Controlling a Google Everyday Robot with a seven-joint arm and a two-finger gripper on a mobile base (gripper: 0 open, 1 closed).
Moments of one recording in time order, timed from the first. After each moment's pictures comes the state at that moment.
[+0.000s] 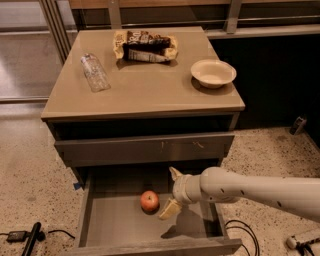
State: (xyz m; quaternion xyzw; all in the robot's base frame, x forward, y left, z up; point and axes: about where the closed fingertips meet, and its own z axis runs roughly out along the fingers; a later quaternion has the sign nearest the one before) arm 0.525 -0.021 0.483 -0.59 0.71 0.15 0.34
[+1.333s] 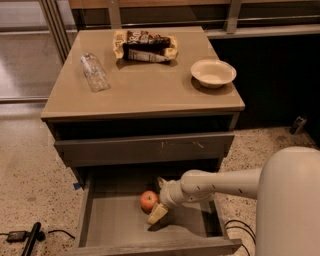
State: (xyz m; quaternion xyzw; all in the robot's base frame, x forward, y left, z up) arm 0.540 0.027 0.390 -0.59 0.73 0.20 0.29
